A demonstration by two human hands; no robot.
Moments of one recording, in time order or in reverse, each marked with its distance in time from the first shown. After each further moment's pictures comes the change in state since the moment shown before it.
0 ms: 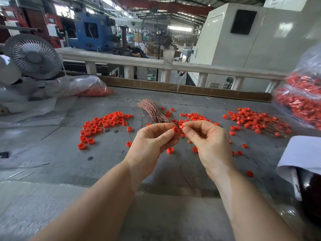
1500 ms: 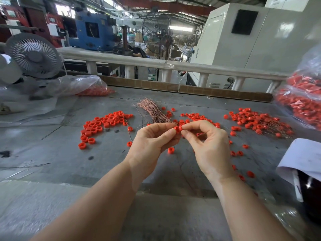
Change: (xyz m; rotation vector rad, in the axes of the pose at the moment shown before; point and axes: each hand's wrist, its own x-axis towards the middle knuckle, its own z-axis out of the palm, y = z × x) left_hand 0.000 -0.001 -0.002 -0.006 -0.025 0.038; right_hand -0.006 -0.011 0.004 -0.287 0.056 -0.182
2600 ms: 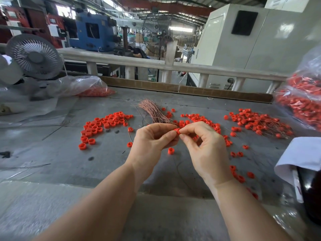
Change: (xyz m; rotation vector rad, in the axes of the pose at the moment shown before) left_hand -0.001 -0.001 0.000 0.210 0.039 0.102; right_hand -0.003 0.001 0.001 -0.154 -0.021 -0.204
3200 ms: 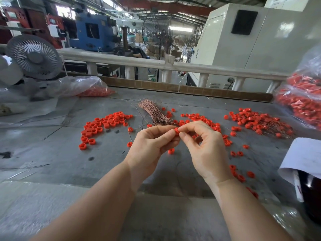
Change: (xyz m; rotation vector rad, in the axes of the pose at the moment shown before) left_hand 0.001 0.002 -0.001 -0.250 -0.030 -0.180; right_hand 0.001 -0.002 0.000 0.098 -0.053 0.098
